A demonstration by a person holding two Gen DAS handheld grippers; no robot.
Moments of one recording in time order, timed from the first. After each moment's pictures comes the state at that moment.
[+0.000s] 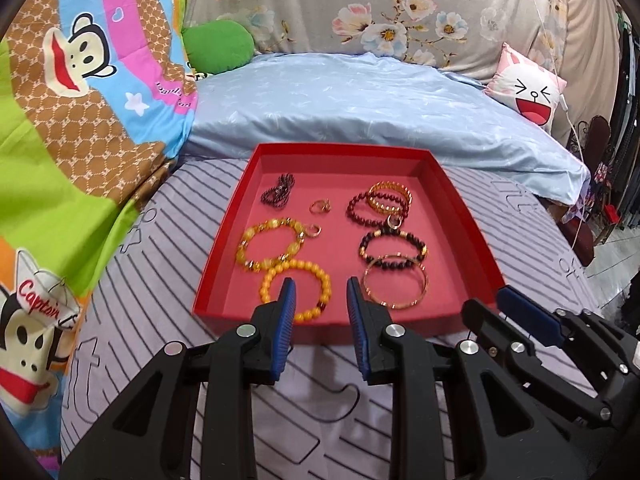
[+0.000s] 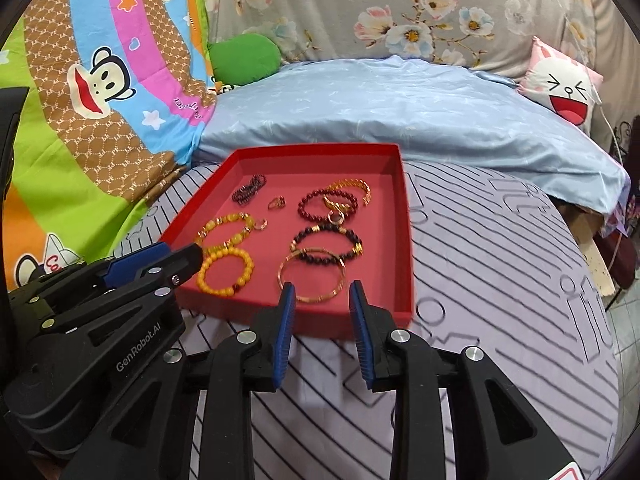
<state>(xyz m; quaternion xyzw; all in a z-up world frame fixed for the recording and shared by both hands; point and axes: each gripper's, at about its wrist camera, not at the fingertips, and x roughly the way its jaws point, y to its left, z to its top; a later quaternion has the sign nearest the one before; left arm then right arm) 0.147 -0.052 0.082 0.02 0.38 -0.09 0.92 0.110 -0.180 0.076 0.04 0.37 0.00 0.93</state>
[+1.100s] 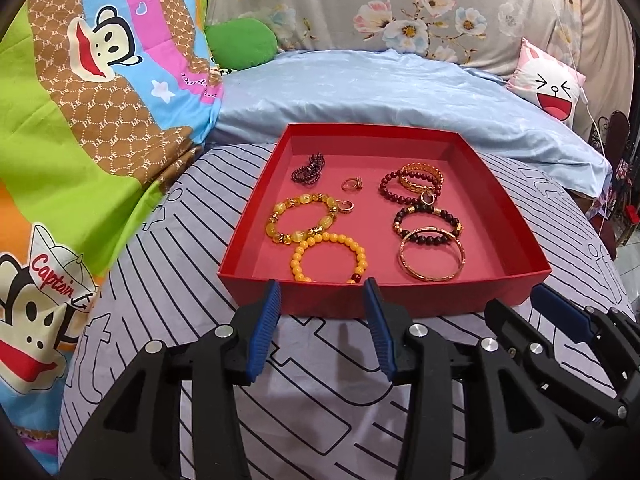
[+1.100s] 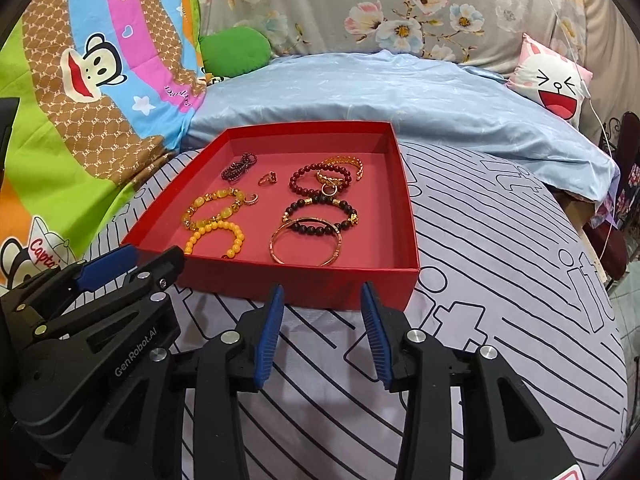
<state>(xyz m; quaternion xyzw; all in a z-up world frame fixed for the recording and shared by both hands) 0.136 -0.040 0.058 0.03 0.37 -0.05 0.93 0.106 -0.170 0.056 0.03 0.38 -0.02 0.92</state>
